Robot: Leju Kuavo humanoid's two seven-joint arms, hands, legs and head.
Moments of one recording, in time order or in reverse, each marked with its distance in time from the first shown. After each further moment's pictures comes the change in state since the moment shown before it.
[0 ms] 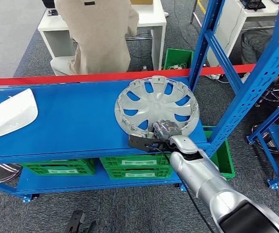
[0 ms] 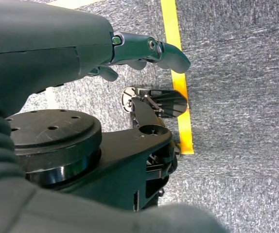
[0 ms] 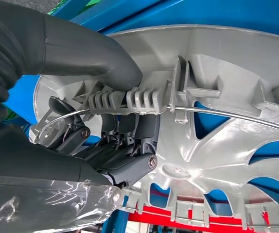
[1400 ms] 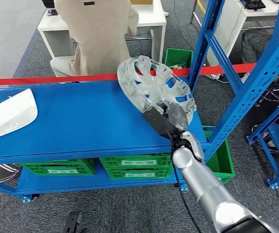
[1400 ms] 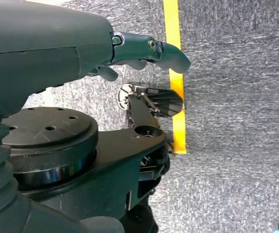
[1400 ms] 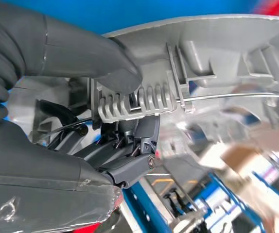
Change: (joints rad) left arm 0.001 -0.001 0.028 0.000 0.046 0.002 -0.018; right arm 0.156 -0.002 -0.265 -0.311 -0.343 -0.305 -0.211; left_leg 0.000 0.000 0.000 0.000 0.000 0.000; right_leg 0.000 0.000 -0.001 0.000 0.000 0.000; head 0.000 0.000
